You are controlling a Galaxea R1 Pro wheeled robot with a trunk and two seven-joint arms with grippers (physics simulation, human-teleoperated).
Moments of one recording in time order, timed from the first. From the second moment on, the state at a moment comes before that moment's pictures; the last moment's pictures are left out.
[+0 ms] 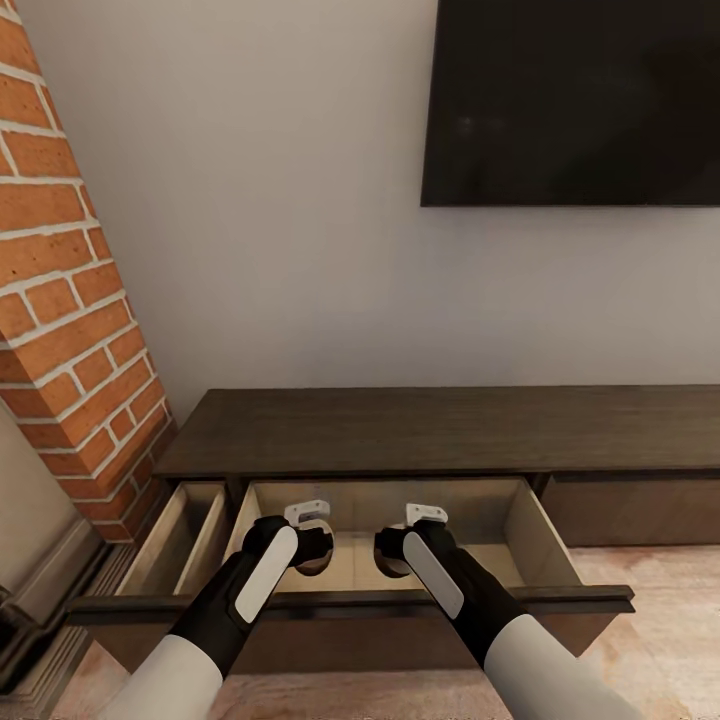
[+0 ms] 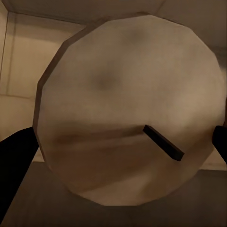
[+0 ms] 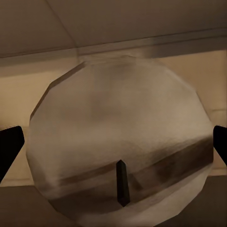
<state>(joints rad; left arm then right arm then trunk) -0.58 -0.10 -0.33 -1.00 0.72 0.76 0.58 -0.66 0.10 0.50 -0.84 -0.76 0.60 -0.56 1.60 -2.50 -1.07</state>
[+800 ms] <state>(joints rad) -0.58 -0.09 -0.33 -1.02 0.72 0.76 0.57 -0.66 0.10 0.50 -0.84 -0.76 0.60 -0.56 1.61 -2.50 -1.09</state>
